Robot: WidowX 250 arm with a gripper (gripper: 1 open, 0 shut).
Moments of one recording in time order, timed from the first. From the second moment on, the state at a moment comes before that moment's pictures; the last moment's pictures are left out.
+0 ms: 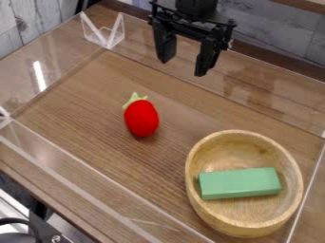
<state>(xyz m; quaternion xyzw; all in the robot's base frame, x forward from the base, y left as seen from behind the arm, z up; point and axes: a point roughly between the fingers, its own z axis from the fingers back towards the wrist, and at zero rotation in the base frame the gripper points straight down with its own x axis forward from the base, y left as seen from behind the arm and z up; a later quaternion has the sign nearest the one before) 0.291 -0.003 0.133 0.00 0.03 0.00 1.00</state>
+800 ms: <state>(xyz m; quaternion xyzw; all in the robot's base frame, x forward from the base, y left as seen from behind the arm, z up) 0.252 0.052 0.085 -0.02 -0.02 0.03 1.00</state>
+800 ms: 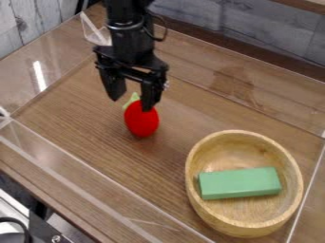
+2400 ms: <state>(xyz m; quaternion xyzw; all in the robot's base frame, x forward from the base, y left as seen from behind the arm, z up) 0.255 0.050 0.047 -0.05 -0.07 0.09 0.99</state>
